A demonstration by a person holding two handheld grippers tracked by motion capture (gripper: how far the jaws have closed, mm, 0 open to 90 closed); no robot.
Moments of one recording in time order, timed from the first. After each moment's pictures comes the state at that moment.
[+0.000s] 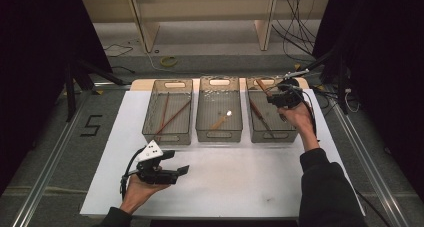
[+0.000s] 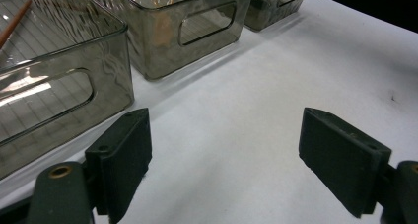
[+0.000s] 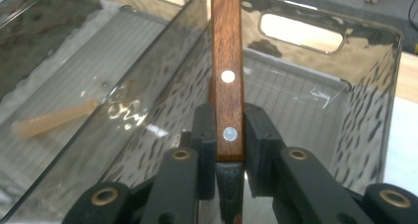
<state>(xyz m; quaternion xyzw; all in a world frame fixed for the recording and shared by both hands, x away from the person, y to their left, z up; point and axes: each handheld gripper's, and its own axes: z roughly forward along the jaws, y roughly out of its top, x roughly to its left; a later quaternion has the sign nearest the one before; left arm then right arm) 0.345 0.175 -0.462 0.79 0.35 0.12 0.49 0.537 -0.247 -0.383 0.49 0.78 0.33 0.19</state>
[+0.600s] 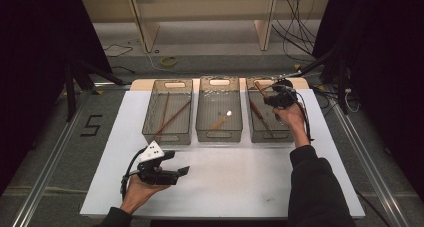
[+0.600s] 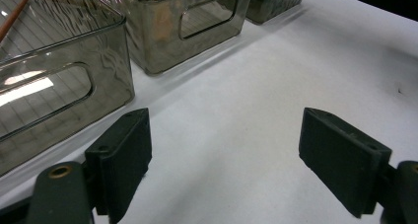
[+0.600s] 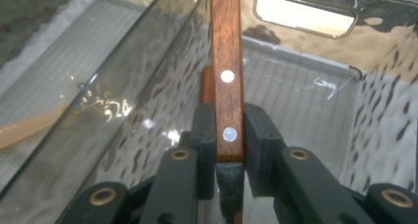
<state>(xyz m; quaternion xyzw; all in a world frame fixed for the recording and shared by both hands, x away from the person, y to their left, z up) 0.346 0.176 -0.465 0.79 0.35 0.12 0.49 0.555 -0.238 -0.404 0.51 0.78 0.31 0.19</state>
